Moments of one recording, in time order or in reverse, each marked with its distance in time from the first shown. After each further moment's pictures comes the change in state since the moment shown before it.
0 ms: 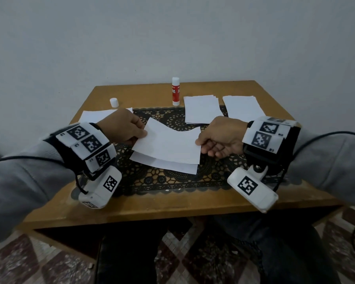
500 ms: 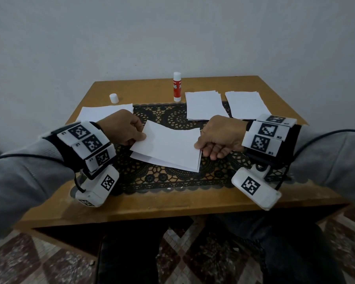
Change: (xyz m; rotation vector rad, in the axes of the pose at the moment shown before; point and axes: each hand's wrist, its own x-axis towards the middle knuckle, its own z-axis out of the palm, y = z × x) left_hand 0.008 -0.012 0.002 0.112 -0.062 0.010; right_hand 0.007 0.001 0.006 -0.177 -0.046 -0.054
